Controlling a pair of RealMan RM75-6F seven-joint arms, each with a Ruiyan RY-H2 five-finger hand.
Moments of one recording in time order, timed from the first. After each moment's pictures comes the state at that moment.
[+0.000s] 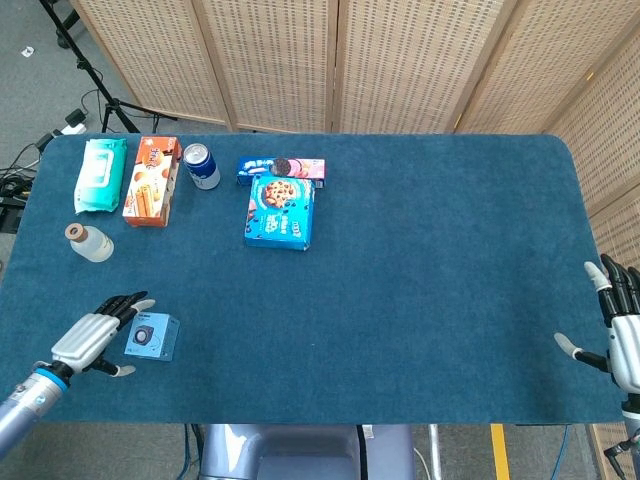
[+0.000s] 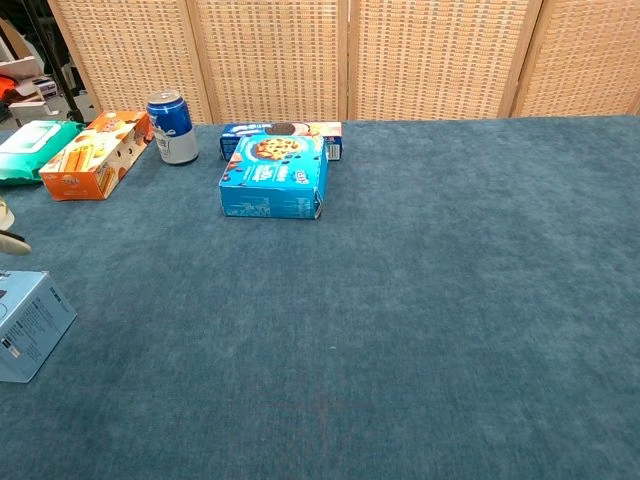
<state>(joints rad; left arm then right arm) -0.43 -1.17 0.17 -1.43 1.57 1.06 -0.38 0.09 -1.12 0.13 -1.46 -1.54 1.60 0.20</state>
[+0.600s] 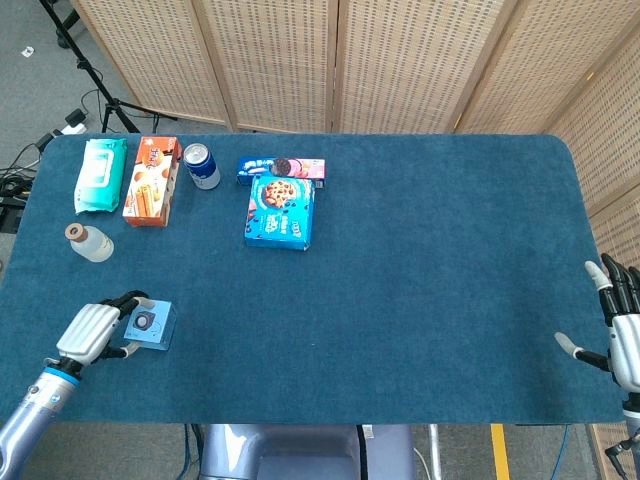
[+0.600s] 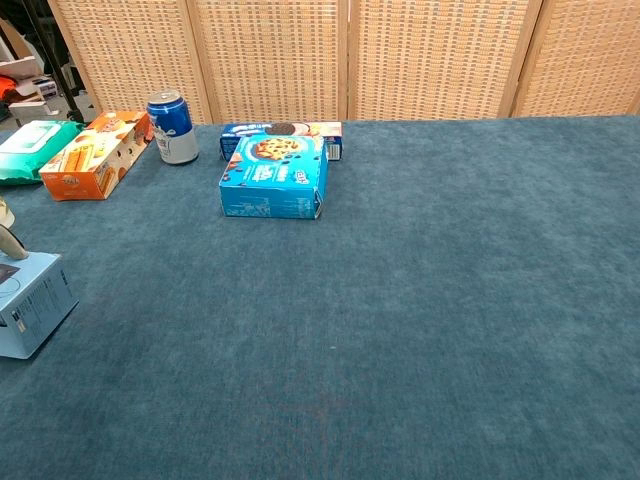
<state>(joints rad) -0.36 -1.29 0.09 -1.35 1.54 1.20 -0.28 0.09 -1.12 0.12 -1.46 -1.54 1.60 0.20</state>
